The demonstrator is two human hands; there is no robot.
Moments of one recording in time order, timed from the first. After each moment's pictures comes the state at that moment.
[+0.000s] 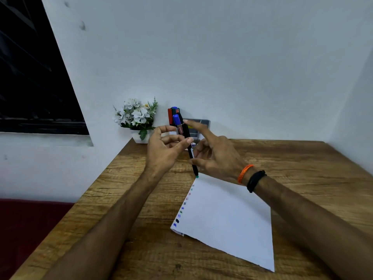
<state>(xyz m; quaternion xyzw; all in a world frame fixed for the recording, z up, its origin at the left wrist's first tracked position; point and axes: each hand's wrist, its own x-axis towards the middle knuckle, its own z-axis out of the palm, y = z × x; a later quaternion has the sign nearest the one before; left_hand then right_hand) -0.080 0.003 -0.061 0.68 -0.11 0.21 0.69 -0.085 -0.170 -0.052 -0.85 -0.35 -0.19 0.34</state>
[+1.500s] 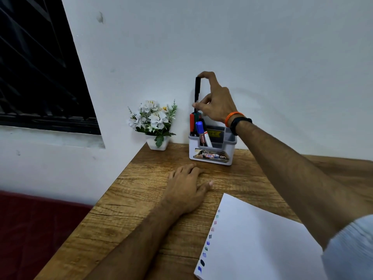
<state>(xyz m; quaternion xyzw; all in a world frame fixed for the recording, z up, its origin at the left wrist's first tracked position) -0.044 0.023 -0.122 0.98 -0.11 0.07 0.16 0.098 -0.103 0.018 -0.85 -0.28 -0.27 0.36</state>
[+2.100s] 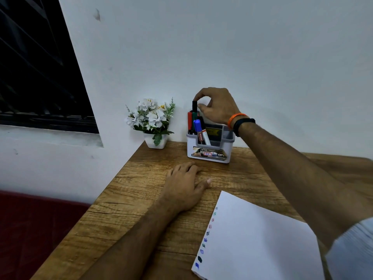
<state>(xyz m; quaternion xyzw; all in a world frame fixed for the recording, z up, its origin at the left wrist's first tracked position) -0.045 0.023 -0.121 0.98 -0.11 0.07 0.16 0.101 -0.115 0.012 -0.87 -0.29 -0.30 0.26</state>
